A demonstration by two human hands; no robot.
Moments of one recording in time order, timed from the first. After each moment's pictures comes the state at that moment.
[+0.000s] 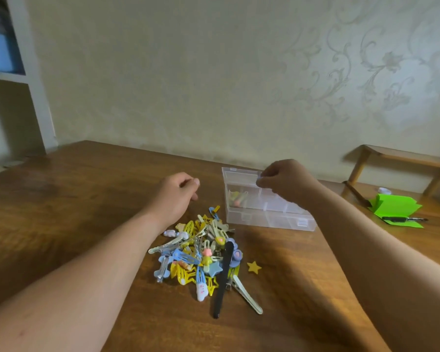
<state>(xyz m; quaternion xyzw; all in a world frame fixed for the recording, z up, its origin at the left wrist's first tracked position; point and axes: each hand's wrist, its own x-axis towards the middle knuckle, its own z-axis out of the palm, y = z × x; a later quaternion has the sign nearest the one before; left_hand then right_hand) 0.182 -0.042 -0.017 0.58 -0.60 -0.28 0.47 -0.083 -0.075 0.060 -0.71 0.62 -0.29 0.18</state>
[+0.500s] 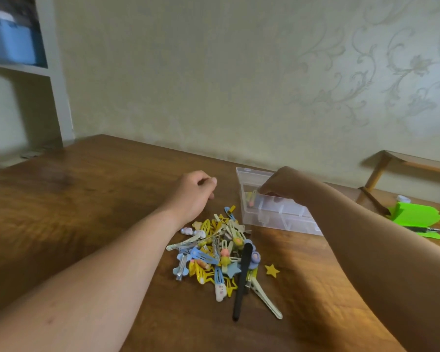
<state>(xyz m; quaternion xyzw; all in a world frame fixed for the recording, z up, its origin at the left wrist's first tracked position) 0.184 -0.043 -0.017 0.59 -0.59 -0.29 0.47 -0.052 -0.123 0.045 -0.68 0.69 -0.15 0.19</state>
